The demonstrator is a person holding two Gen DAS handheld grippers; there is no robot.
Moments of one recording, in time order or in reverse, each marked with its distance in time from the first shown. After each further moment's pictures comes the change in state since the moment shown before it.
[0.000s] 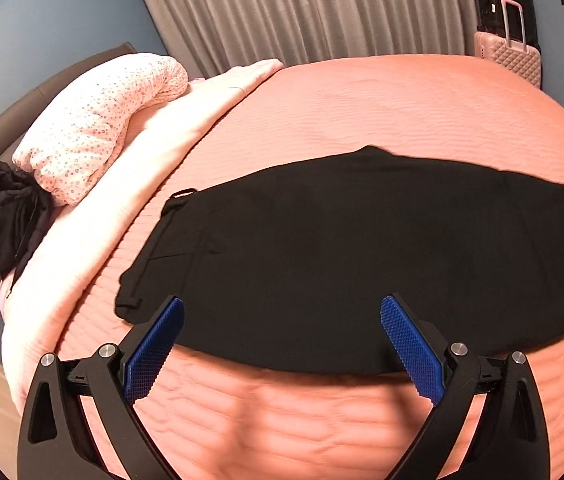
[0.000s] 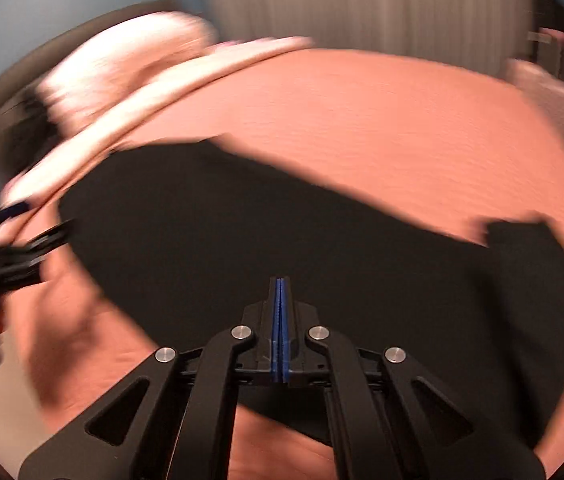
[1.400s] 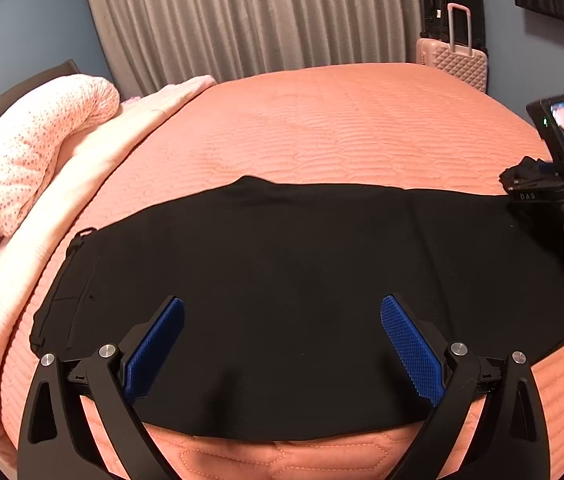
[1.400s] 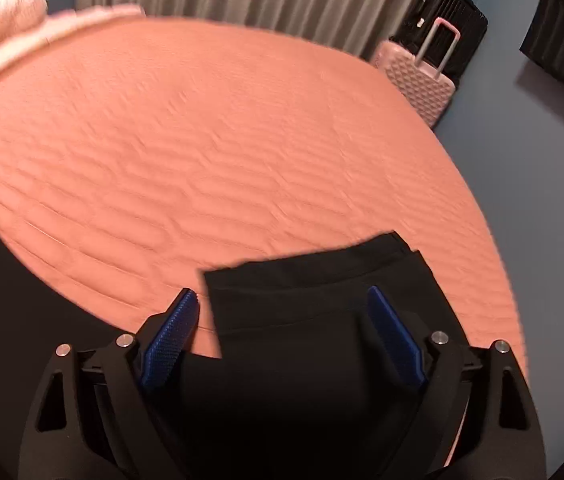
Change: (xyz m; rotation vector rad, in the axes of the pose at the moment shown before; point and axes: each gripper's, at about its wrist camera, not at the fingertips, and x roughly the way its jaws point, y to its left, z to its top) left arm 0.009 -0.094 0.033 0.043 -0.045 -0.208; right arm 0.149 -0.104 0.057 -0.025 0.167 -0.377
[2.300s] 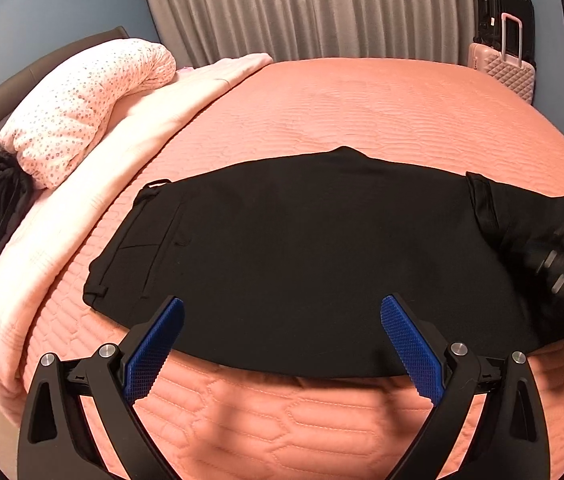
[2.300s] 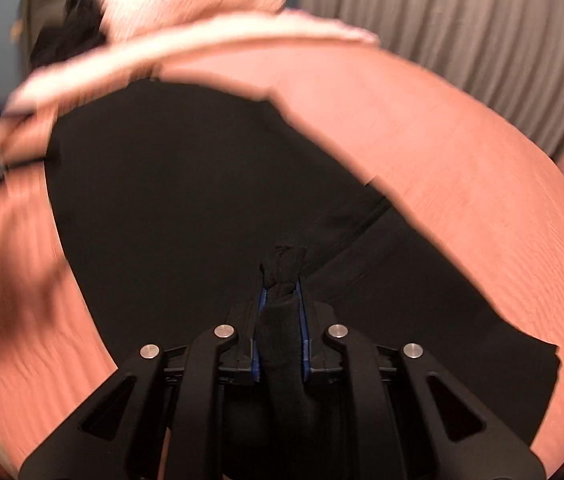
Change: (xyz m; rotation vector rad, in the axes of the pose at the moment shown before) left arm -0.025 0.074 -0.027 -0.108 0.057 0.119; right arm -0.134 0.150 -0.052 -0.398 -0.219 0.554
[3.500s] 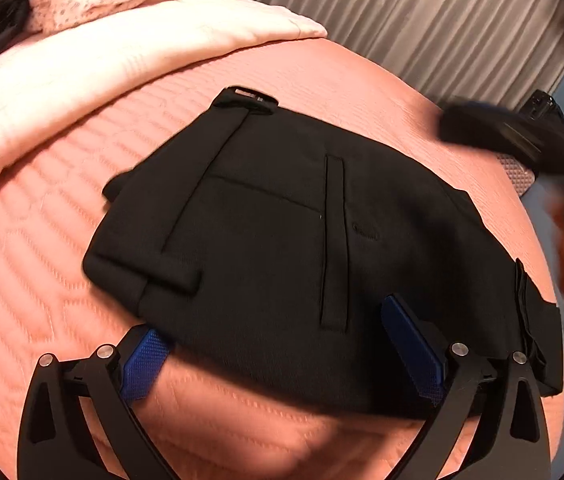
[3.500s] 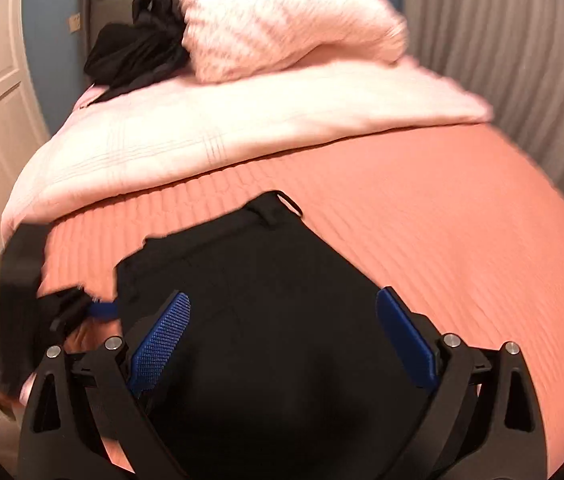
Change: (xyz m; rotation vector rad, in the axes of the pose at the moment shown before) left arm 0.107 0.196 -0.029 -0.408 0.103 -0.322; right arm 0.178 0.203 0.245 -0.258 0.105 0.306
